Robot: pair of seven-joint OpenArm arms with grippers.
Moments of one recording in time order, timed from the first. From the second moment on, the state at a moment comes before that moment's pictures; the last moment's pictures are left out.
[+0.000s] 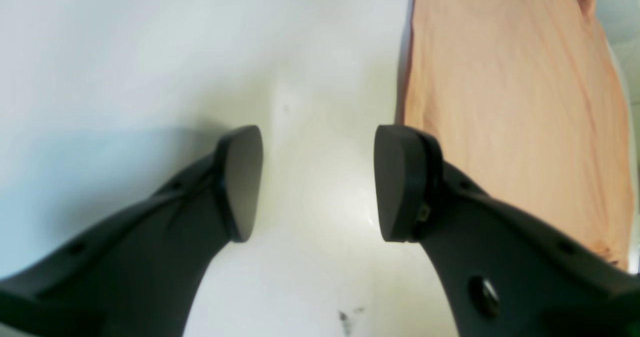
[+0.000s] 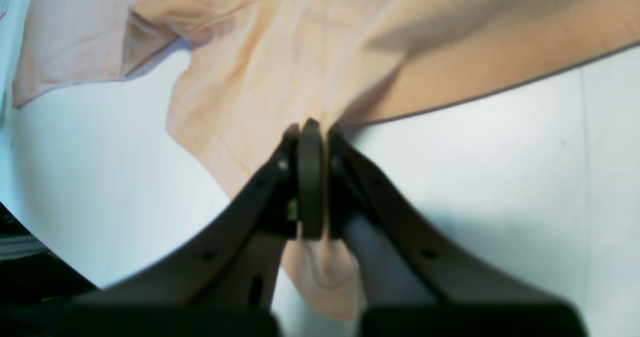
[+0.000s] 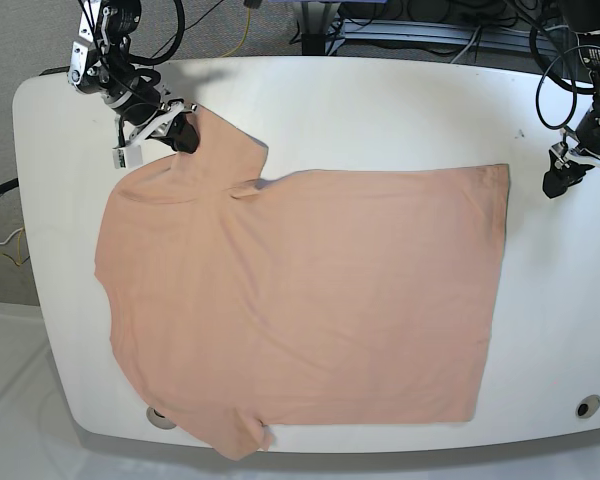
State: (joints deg) left arm 13.0 -26.5 -32.1 67.6 -59.7 -30.5 37.3; right arm -21.3 10.7 19.6 88.7 41.8 28.6 -44.0
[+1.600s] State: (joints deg) left arm 9.4 -23.6 -16.2 68.5 -64.5 -32.2 44.1; right arm -21.1 10.7 19.5 88.7 42.2 28.6 -43.9
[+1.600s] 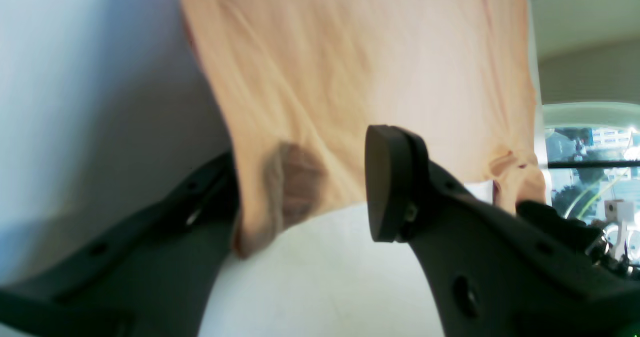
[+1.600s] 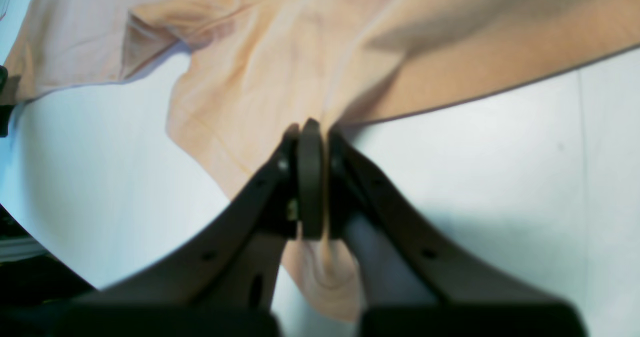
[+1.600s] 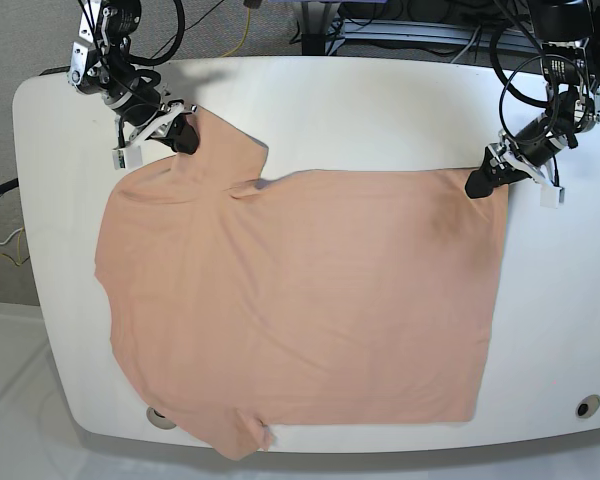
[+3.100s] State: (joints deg) left arm 15.3 -25.6 -15.3 73.6 -59.6 -30.9 38.6; right arm -23.5 10.8 21.5 91.0 42.8 28.6 -45.9
